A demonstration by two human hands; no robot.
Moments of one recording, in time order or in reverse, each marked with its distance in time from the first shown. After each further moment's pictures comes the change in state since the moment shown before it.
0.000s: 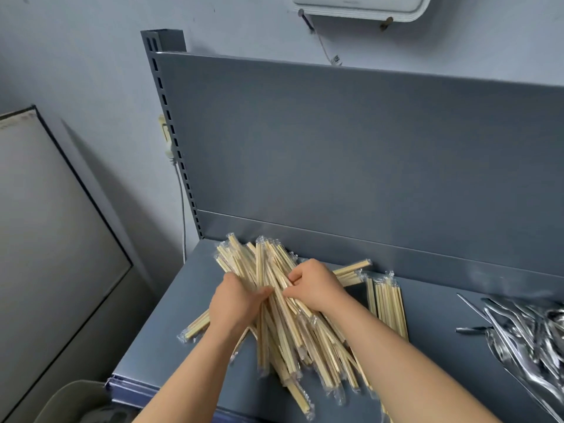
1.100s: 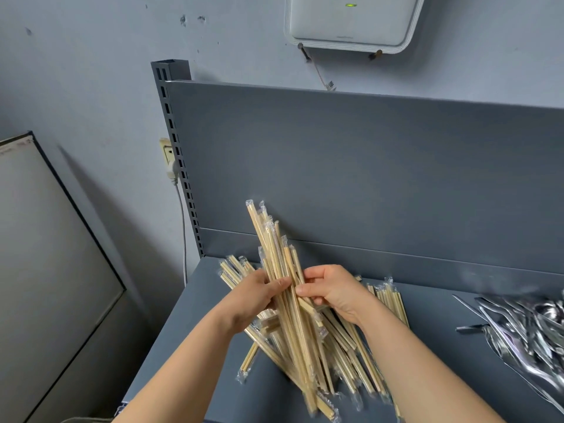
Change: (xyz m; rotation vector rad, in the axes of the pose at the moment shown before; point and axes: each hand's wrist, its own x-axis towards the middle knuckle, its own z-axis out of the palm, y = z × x) left_hand 0.011 0.018 -0.031 -0.682 -0.701 0.293; right_hand -0.017 0.004 -0.023 0.863 -0.146 0.015
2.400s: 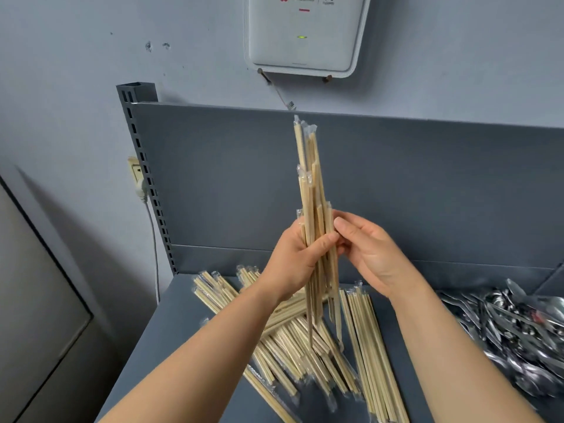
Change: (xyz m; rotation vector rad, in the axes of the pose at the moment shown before) left_hand 0.005 0.088 0.096 -0.175 -0.144 0.611; right_hand -0.071 -0.069 -0.064 0.394 0.143 -0.481
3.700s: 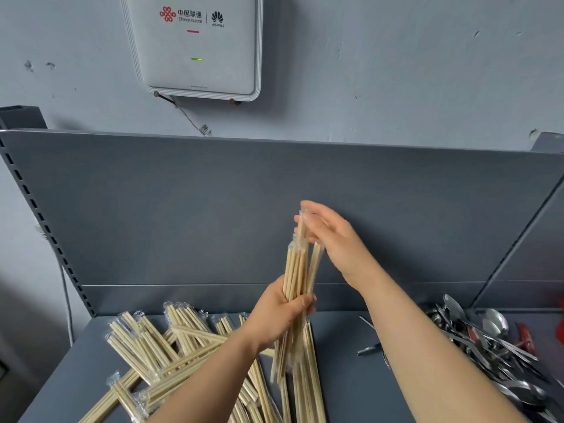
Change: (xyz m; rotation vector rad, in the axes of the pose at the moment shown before) left_hand 0.037 -0.085 0.075 0.229 -0.096 -0.241; right_hand 0.031 -0.045 -0.095 -0.486 0.123 -0.087
